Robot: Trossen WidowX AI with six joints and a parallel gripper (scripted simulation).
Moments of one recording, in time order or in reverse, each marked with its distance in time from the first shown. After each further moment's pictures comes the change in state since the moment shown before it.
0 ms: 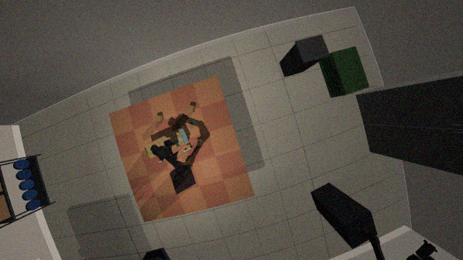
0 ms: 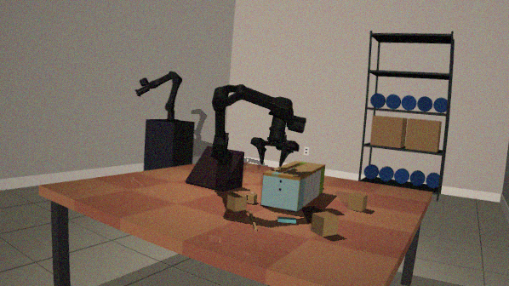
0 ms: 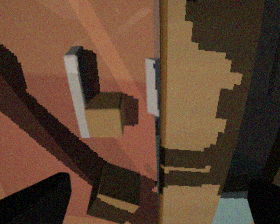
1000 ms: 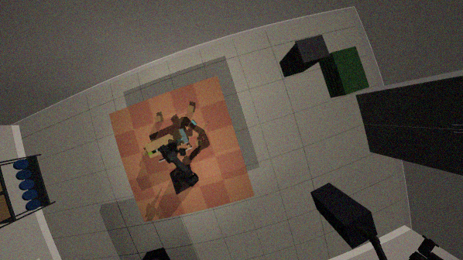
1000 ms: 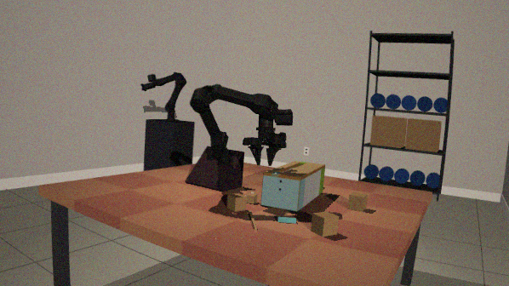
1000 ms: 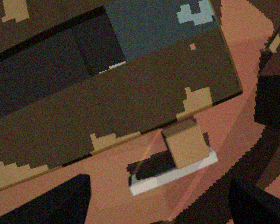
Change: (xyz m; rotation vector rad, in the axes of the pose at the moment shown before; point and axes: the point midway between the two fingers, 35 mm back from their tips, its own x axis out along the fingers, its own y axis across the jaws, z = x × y) arm 0.007 0.020 -0.027 1.929 -0.211 0.128
